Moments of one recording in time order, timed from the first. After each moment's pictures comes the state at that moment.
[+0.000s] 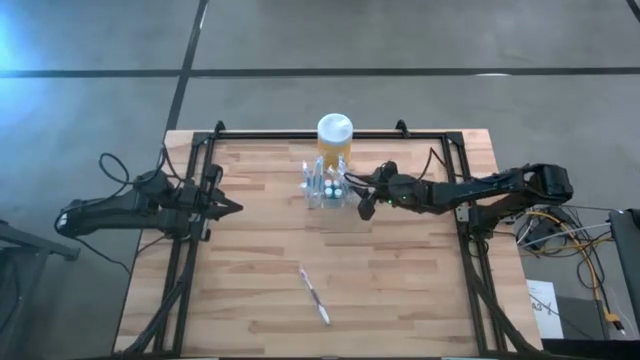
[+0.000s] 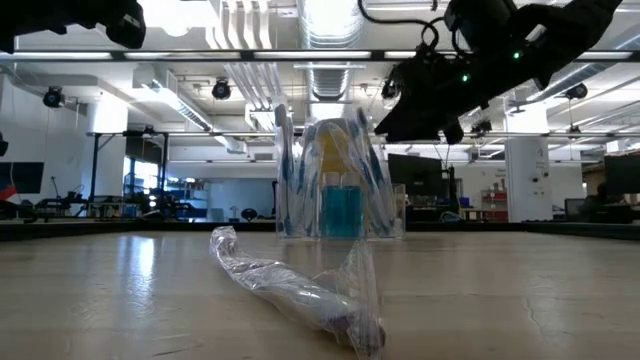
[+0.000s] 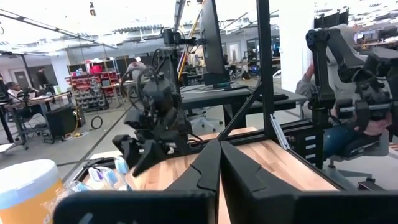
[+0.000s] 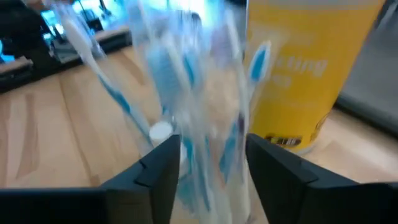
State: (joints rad) left arm 0.09 0.32 0.37 0.01 0.25 0.10; right arm -0.11 1.37 0.56 0.39 0.39 0.33
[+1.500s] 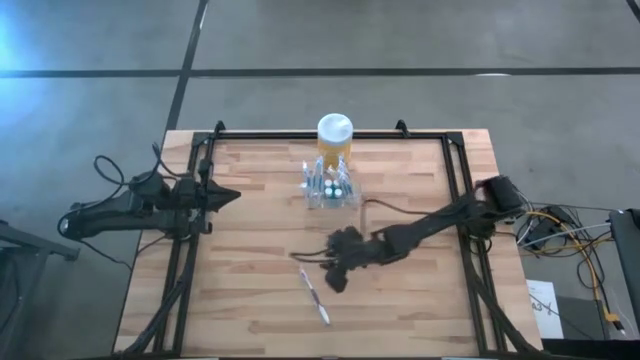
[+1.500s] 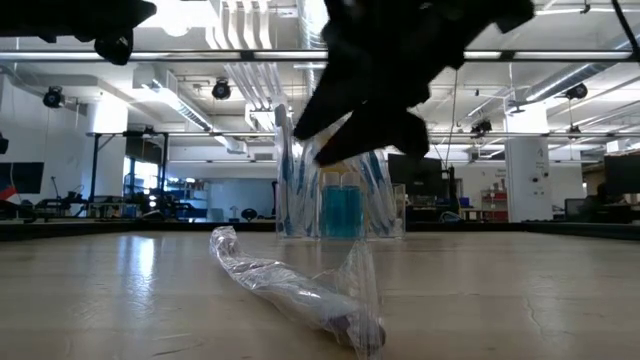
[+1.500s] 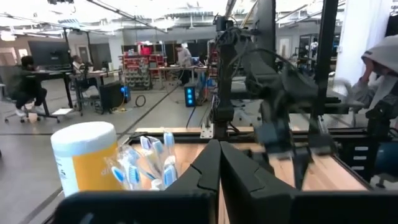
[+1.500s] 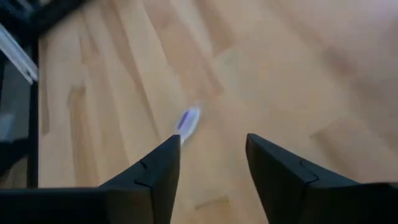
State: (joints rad) left arm 0.09 0.23 0.37 -0.11 0.02 0.03; right arm 0.32 1.79 1.09 -0.03 0.26 0.78
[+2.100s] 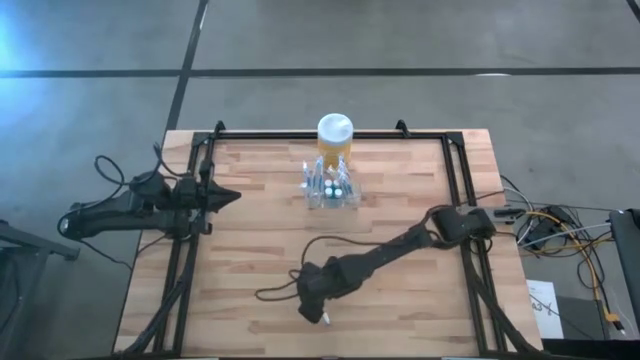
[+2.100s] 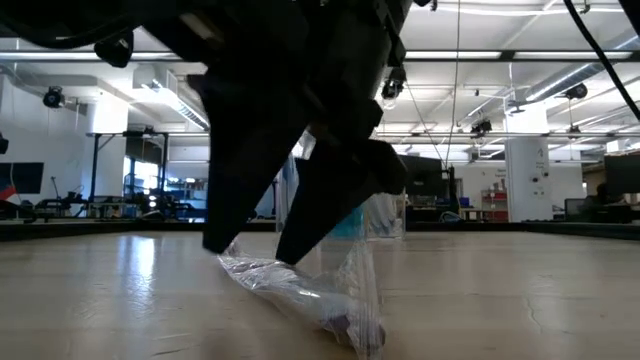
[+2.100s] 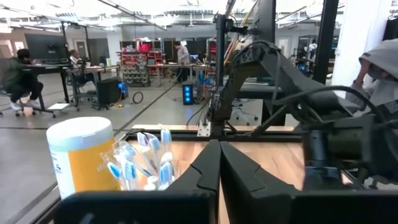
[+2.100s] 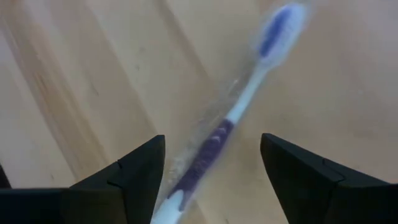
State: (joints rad) left arm 0.09 0.23 0.37 -0.12 0.03 0.00; right arm 0.37 2.29 1.79 -0.64 0.06 0.96
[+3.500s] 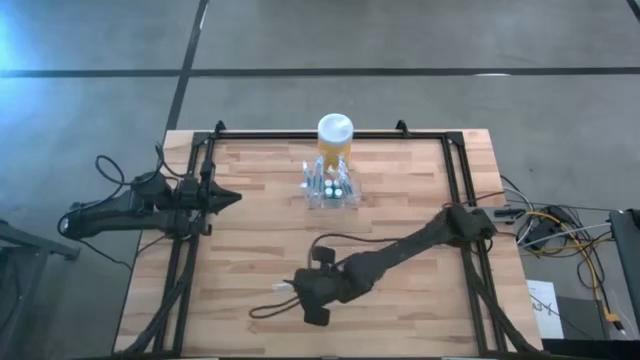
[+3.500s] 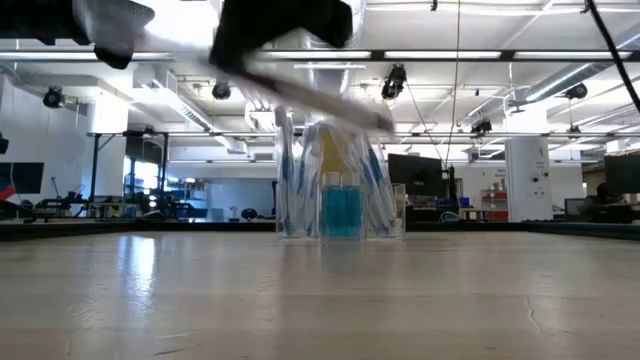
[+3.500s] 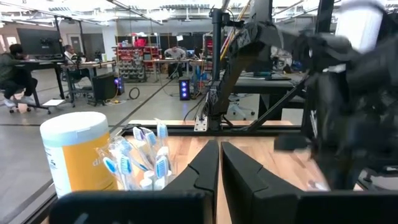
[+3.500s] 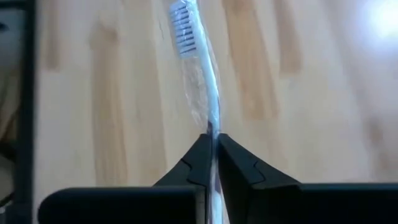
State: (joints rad) left arm 0.09 0.23 0.37 -0.14 0.04 0.00; right arm 0.42 2.24 2.02 -0.84 0.27 0.53
